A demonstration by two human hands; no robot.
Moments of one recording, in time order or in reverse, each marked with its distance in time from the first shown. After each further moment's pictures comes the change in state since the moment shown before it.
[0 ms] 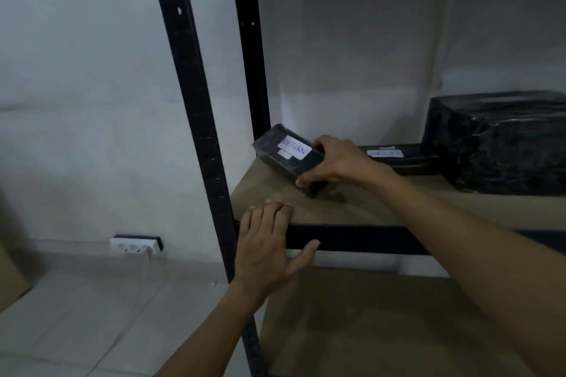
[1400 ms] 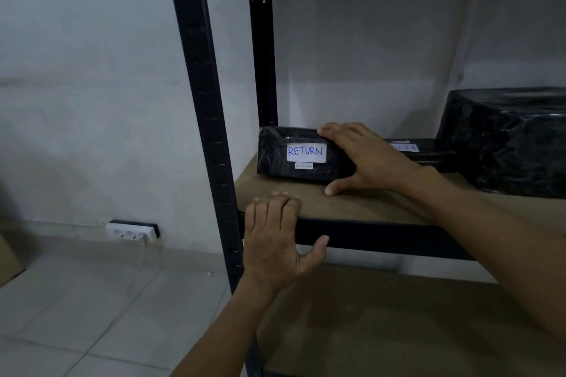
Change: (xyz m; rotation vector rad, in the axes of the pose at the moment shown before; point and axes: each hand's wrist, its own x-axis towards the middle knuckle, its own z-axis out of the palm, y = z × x) left_hand -0.002 -0.001 0.023 -0.008 0.221 0.030; right_hand 0.003 0.045 0.003 -0.364 0.089 -0.459
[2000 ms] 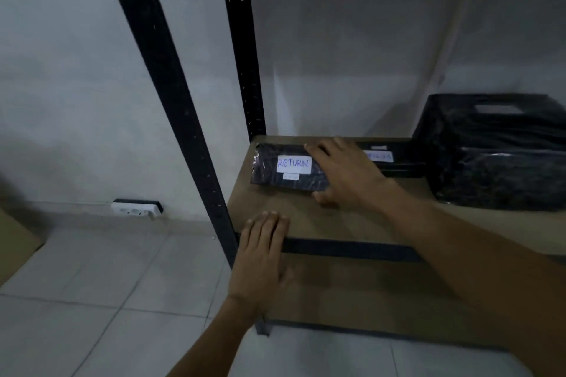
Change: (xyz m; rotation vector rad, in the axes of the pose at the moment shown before) left_hand 0.021 0.004 -0.063 -0.038 -0.735 -0.088; right_hand 0.014 -0.020 -0.040 -0.168 -0.222 0.141
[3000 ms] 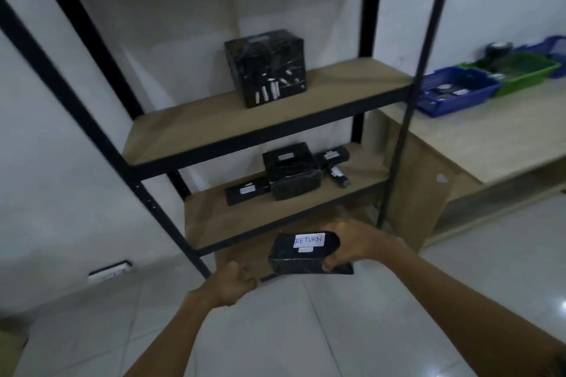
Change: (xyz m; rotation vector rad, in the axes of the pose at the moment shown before) left_hand -0.038 0.204 -0.439 -0.522 -1.015 -0.194; right_hand -0.400 -0.008 -0.424 0.673 -0.495 0.577
